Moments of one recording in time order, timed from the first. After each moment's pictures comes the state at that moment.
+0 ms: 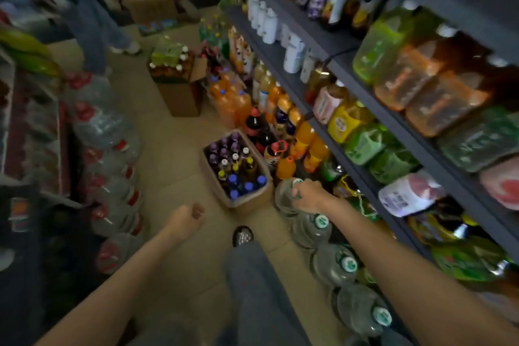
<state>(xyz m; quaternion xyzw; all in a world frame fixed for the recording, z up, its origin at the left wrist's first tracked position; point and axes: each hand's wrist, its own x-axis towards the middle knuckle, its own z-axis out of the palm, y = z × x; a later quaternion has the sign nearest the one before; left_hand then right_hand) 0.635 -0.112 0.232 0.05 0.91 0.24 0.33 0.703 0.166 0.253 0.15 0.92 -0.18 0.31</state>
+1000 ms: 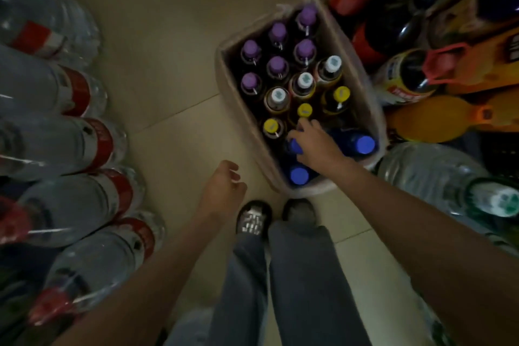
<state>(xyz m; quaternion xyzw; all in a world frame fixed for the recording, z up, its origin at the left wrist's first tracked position) 0.373 -0.096 -0.224 -0.09 0.86 0.29 0.42 0.373 0.108 -0.286 0.02 0.93 -0.17 0.32</state>
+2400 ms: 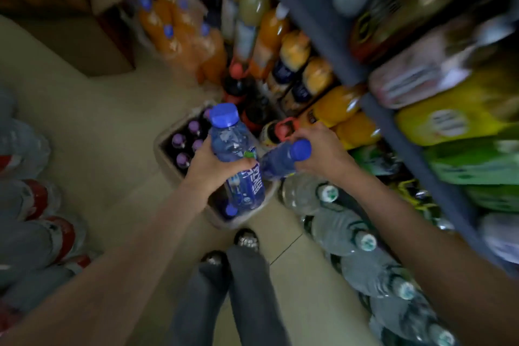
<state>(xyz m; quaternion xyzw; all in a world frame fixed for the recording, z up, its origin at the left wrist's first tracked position) 0.311 0.056 0.023 0.00 0.72 0.55 0.42 0.401 0.242 0.020 0.25 0.91 -0.27 0.18</state>
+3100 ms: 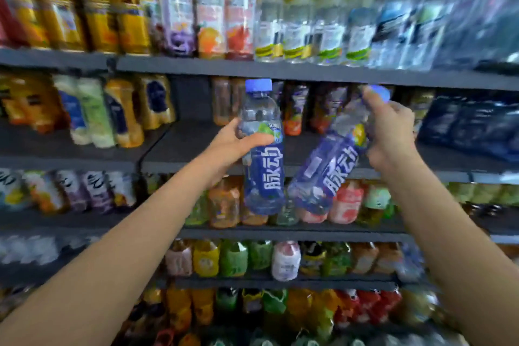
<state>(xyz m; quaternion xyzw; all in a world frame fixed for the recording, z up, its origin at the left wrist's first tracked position) 0.547 0.232 0.585 0.57 0.45 0.51 0.46 0.774 0.242 0.629 0.37 0.38 -0.41 -0.74</state>
